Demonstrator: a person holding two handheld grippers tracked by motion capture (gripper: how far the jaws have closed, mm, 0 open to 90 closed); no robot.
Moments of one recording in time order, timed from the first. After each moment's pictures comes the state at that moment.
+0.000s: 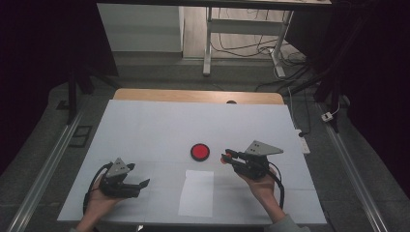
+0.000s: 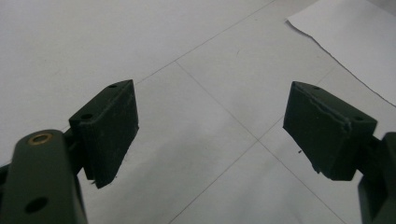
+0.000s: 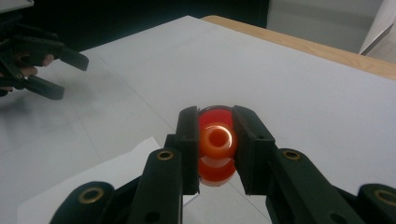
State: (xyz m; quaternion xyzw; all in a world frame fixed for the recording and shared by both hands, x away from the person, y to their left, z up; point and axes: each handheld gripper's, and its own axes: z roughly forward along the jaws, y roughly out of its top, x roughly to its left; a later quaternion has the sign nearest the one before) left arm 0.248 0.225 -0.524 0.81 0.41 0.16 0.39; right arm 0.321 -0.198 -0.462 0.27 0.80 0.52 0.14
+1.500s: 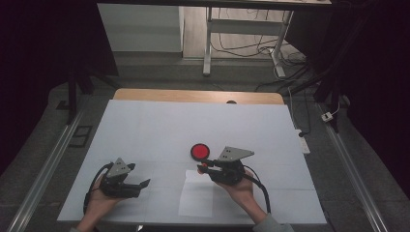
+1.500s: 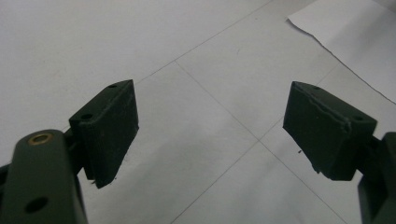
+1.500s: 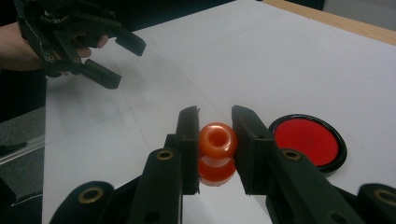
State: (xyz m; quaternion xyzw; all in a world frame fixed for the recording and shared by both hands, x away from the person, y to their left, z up) left arm 0.248 0.224 -0.525 0.81 0.40 0.16 0.38; right arm 0.310 -0.137 -0.477 0.21 0.83 0.51 0.08
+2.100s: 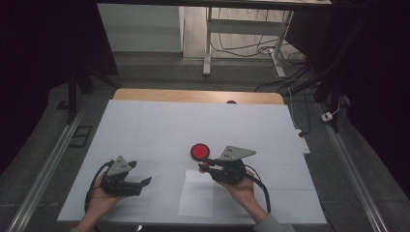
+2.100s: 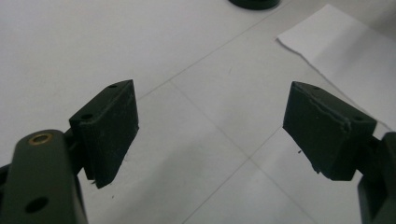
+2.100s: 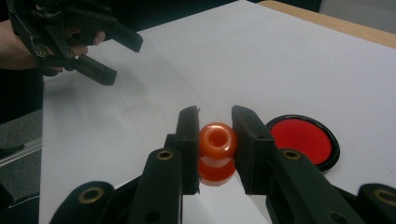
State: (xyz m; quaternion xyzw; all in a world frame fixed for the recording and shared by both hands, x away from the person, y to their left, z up) left arm 0.251 0.218 -0.513 0.81 0.40 0.17 0.40; right arm 0.311 -0.140 -0.476 0.22 0.83 0.51 0.09
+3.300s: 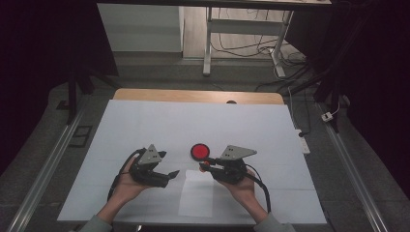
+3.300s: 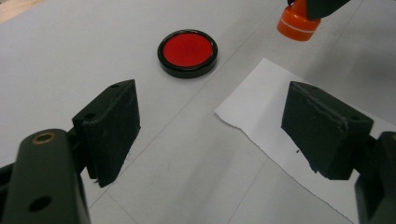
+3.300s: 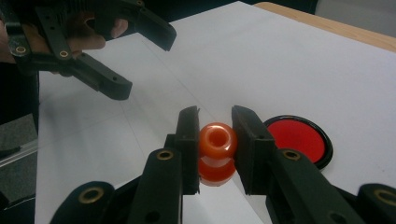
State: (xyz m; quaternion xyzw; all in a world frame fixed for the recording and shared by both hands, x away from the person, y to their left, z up) left arm 0.280 0.145 -0.478 0.85 0.30 0.15 0.41; right arm 0.312 -0.141 -0.475 0.22 0.82 0.51 0.09
